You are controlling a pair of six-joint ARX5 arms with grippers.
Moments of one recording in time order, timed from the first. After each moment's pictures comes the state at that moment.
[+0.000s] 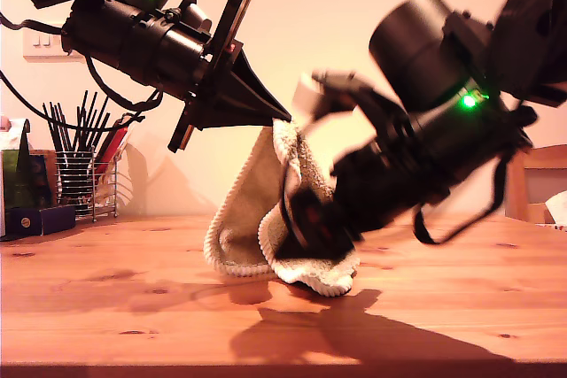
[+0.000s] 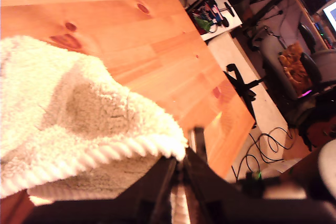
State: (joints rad) left arm -0.46 1.71 1.12 -0.02 0.77 -0.45; right arm 0.66 1.72 0.64 0.54 -0.16 -0.32
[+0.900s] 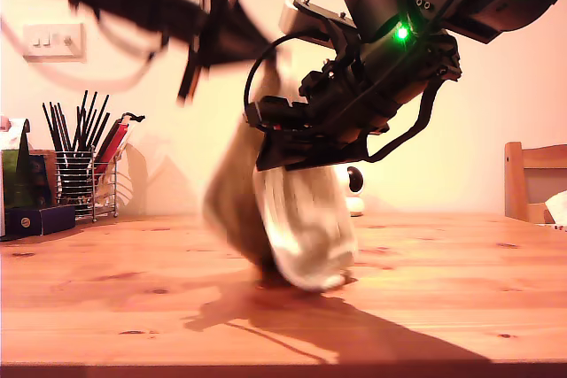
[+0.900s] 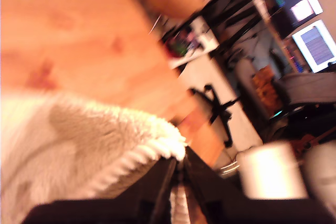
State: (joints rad) left arm -0.43 1.67 1.29 -0.06 0.84 -0.55; right arm 0.65 1.70 0.87 0.40 -0.04 -0.05
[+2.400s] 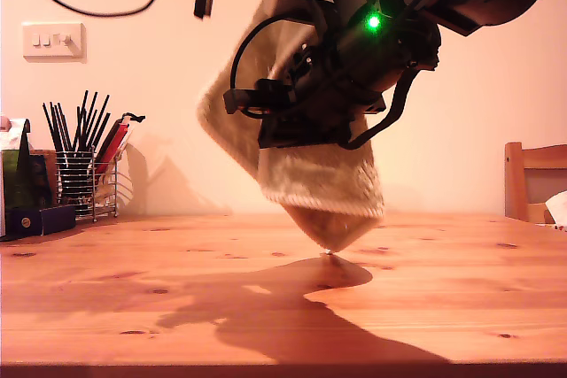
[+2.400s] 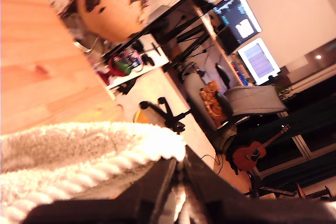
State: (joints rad) left arm -0.47 1.58 1.38 -0.05 0.91 -0.76; right arm 0.72 1.70 0.87 0.51 0.14 -0.03
